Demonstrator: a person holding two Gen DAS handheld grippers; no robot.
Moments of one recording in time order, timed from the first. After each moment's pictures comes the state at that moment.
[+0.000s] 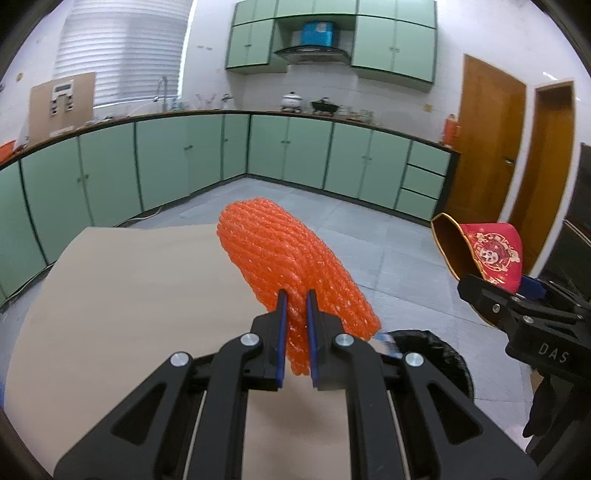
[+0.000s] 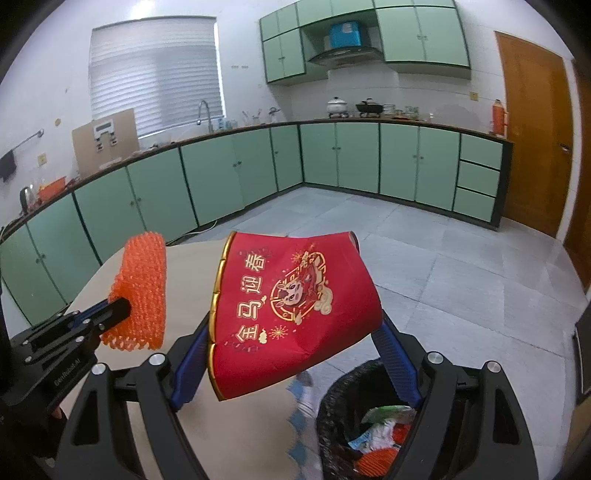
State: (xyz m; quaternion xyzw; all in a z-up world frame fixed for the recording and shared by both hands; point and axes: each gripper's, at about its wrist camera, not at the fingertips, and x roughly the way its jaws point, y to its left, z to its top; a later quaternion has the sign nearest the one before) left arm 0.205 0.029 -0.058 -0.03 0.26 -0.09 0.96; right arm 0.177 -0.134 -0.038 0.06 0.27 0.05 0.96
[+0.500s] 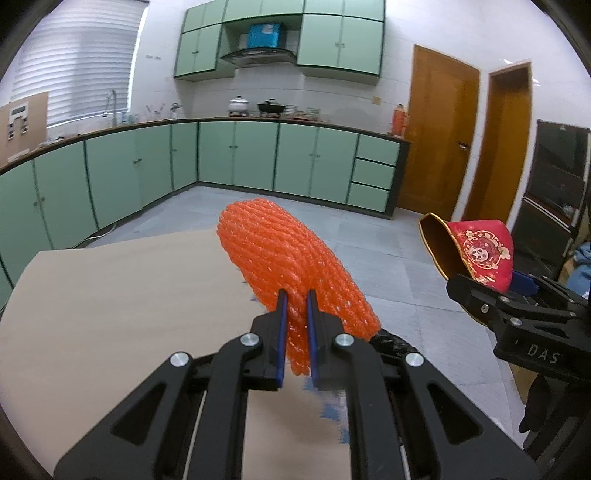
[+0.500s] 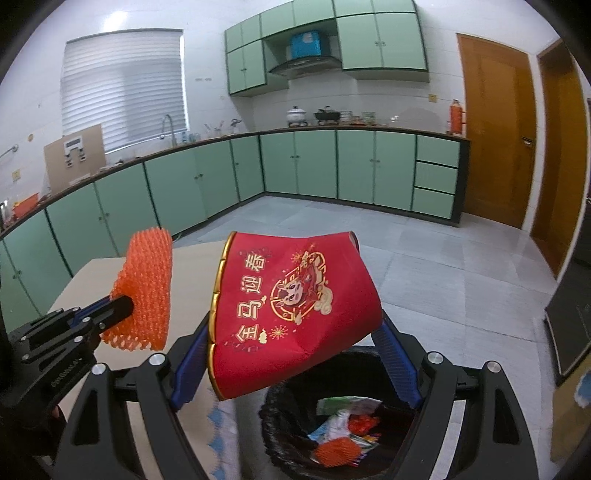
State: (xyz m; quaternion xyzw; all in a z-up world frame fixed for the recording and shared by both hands) left arm 0.188 -0.061 -0.059 -0.01 0.25 -0.18 0.95; right arm 0.127 -0.210 -0.042 0.06 0.26 -0.02 0.96
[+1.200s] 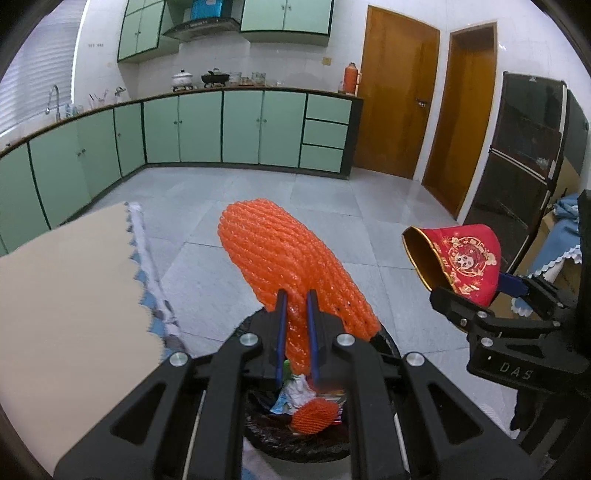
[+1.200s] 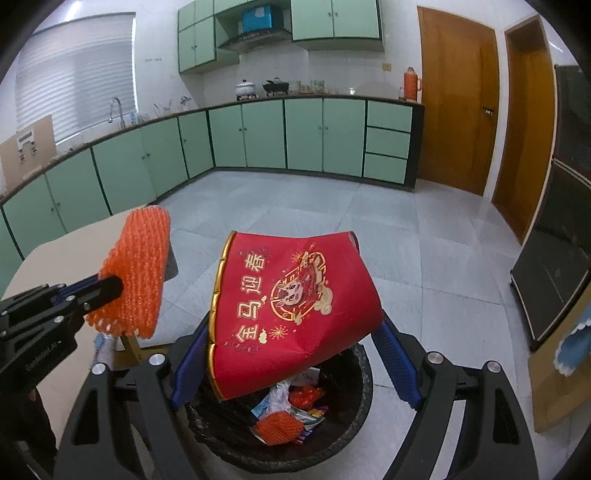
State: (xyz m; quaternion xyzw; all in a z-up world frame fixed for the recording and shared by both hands) left arm 0.215 -0.163 -0.129 0.03 0.31 -0.26 0.91; right arm 0.127 -0.295 -0.119 0.07 0.32 -0.10 0.94
